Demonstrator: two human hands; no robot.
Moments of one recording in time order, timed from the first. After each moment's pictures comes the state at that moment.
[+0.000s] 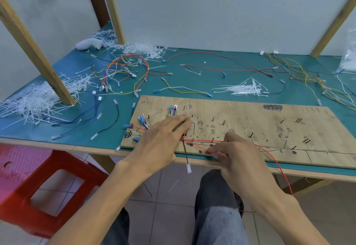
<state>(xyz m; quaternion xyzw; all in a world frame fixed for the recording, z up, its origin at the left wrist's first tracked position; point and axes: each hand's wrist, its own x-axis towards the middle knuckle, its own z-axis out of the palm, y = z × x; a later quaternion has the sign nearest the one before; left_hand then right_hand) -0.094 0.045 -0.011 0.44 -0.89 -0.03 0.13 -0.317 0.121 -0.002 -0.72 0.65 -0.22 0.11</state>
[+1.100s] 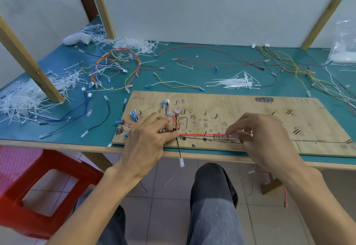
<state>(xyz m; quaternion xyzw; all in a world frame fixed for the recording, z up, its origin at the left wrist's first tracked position) -0.081 0.050 -0.034 0.39 -0.87 0.04 0.31 -0.372 0.104 0.028 -0.67 0.70 -0.22 0.09</state>
